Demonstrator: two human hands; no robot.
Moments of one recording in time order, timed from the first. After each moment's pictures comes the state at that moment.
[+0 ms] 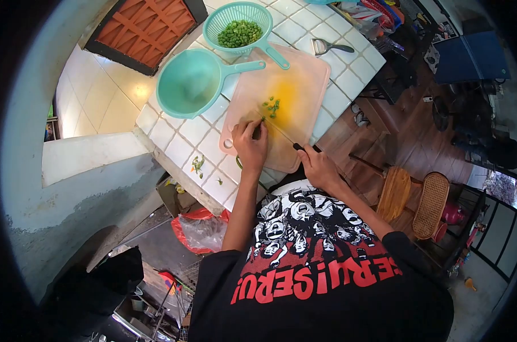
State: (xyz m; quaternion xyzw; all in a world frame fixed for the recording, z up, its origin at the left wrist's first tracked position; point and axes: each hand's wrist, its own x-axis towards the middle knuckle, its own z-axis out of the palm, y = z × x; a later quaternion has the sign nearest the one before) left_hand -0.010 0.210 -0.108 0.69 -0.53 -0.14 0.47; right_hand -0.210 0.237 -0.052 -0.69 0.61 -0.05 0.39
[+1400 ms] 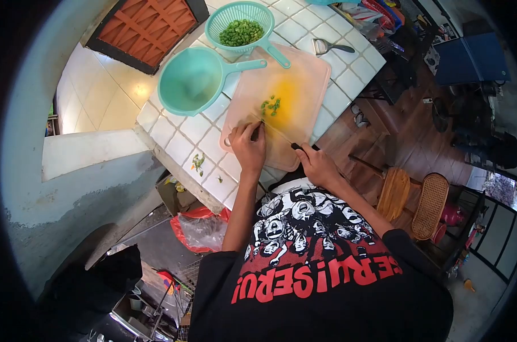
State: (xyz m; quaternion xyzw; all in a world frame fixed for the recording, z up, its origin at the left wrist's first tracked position) left_hand -0.007 0.220 -0.110 0.71 -0.54 -0.11 0.43; right_hand -0.211 0.236 -0.055 -0.70 0.60 -0.05 0.39
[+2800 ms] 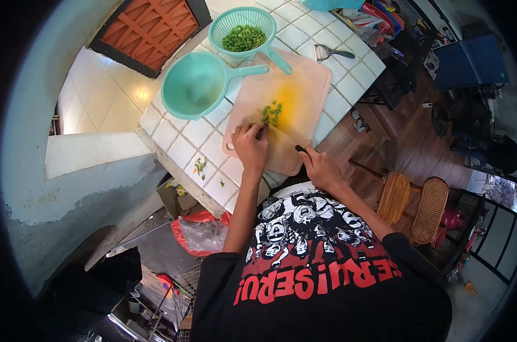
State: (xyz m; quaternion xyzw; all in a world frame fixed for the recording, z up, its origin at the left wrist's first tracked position) left_hand -0.007 0.207 -0.102 0.72 -0.56 -0.12 0.39; right_hand -0.210 0.231 -0.048 -0.70 0.60 -0.03 0.37
